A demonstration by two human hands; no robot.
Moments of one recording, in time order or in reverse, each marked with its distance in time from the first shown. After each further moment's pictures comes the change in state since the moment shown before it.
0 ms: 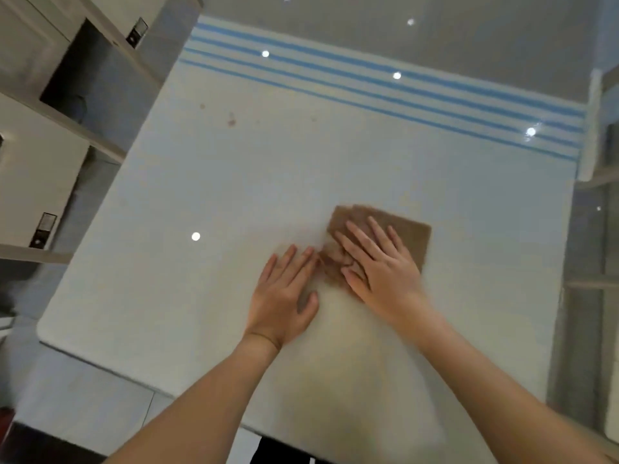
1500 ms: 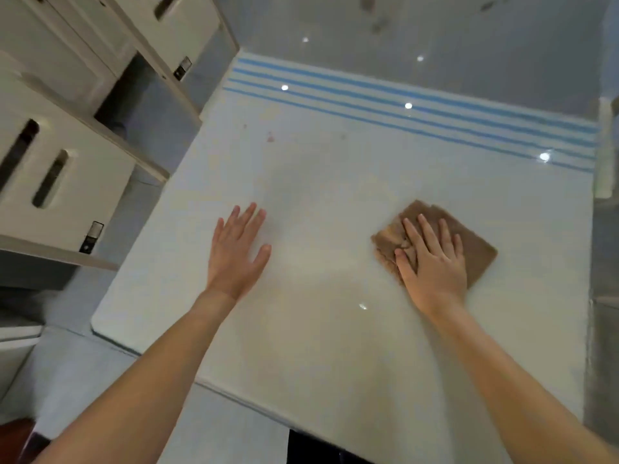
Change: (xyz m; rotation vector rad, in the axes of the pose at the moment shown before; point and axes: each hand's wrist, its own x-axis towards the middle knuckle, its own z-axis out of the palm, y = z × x) left_hand 0.011 -0.124 -0.067 0.078 0.047 -0.239; right_hand 0.000 0.004 0.004 -0.004 0.066 0.438
